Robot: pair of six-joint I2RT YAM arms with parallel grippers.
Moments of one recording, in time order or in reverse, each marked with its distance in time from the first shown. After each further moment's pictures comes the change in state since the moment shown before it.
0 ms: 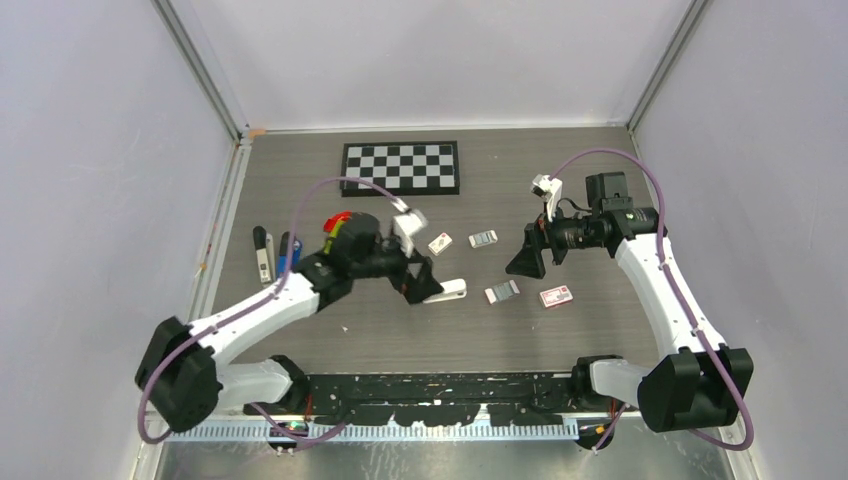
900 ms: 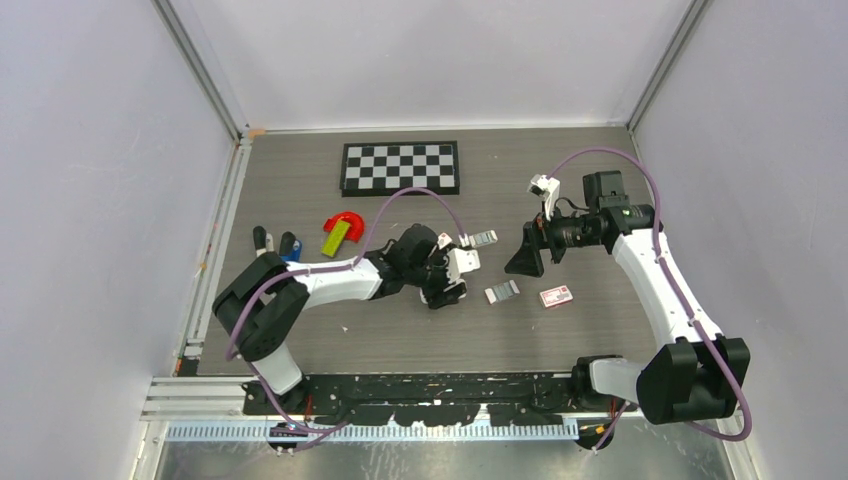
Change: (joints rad) left arm -0.255 0.506 0.106 0.178 -0.047 0.557; right arm 0.000 0.034 0.000 0.005 -0.003 0.002
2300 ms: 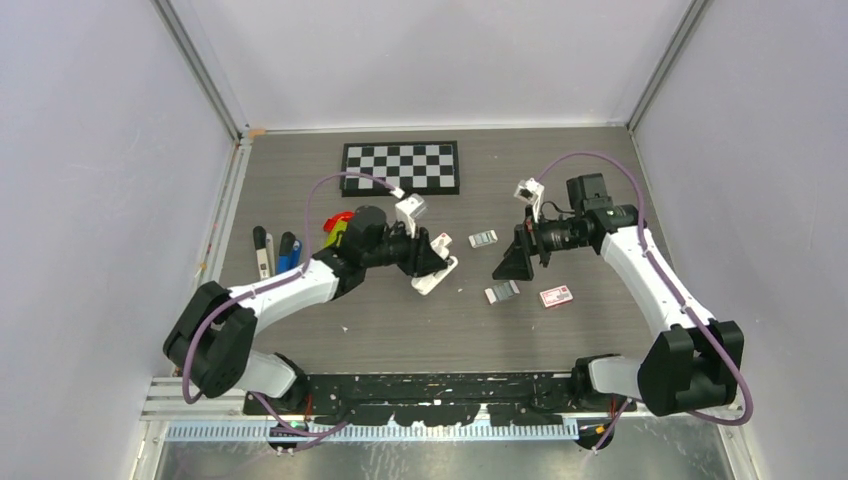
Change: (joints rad) left arm 0.169 -0.255 -0.101 0.148 0.070 -0.643; right arm 0.057 0.047 -0.032 0.044 -0.114 0.055
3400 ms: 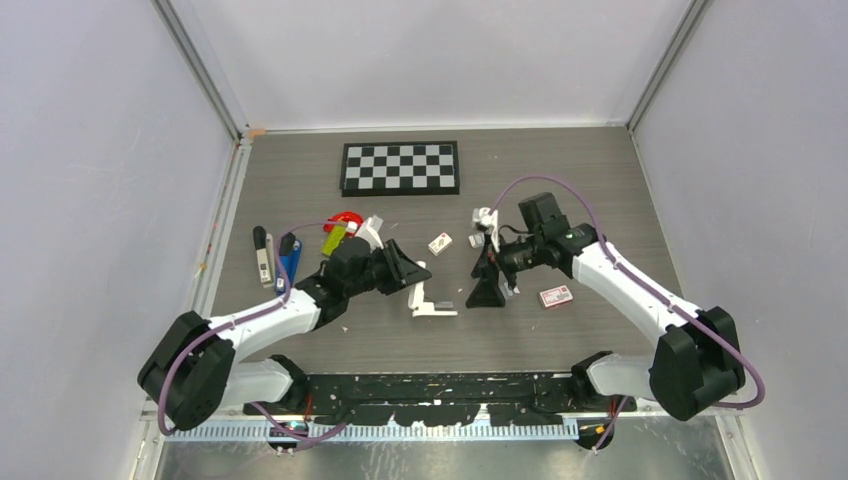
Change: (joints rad) left arm 0.016 -0.190 -0.281 0.088 -0.228 -0.747; right arm 0.274 -0.002 -0.149 0.332 0.035 0.107
